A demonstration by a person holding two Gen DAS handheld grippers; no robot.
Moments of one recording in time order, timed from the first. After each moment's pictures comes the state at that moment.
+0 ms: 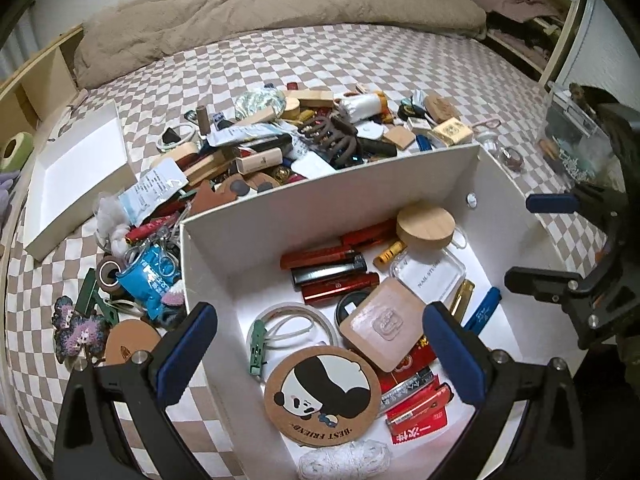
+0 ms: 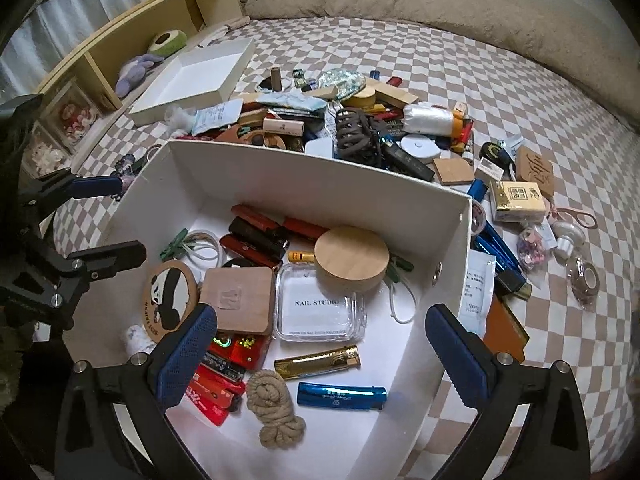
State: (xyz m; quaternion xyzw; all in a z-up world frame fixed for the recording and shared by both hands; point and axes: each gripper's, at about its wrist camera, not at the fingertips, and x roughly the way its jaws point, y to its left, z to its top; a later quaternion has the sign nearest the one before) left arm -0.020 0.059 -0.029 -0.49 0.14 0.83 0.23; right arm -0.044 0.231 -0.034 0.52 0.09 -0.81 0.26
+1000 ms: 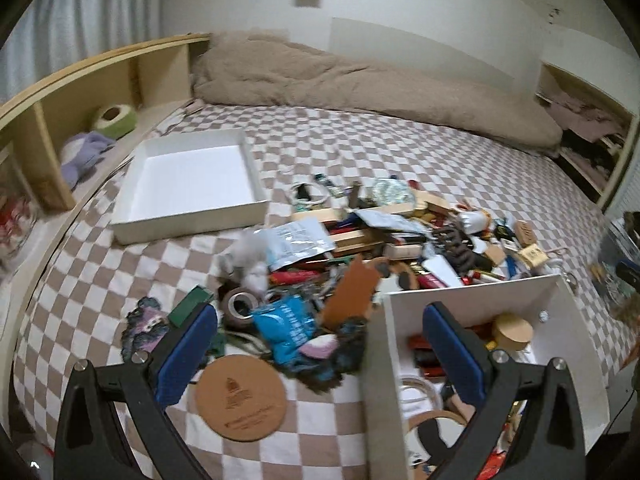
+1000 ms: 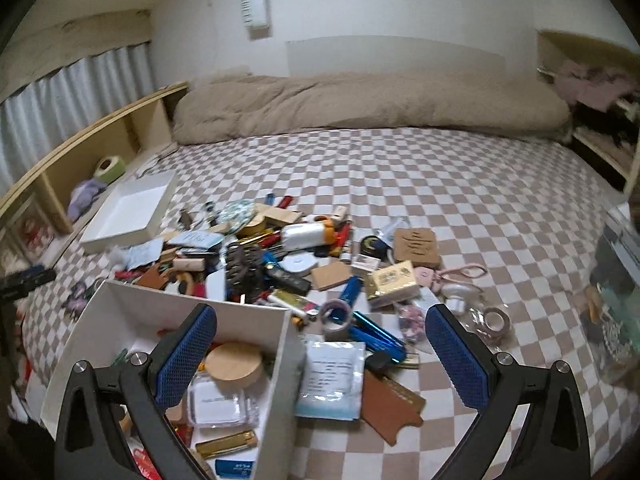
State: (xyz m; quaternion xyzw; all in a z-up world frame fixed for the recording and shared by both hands) left arm -0.055 -0.078 0.003 -0.38 0.03 0.92 0.09; right arm -0.072 0.344 0.013 0.36 -0.01 -0.92 0.15
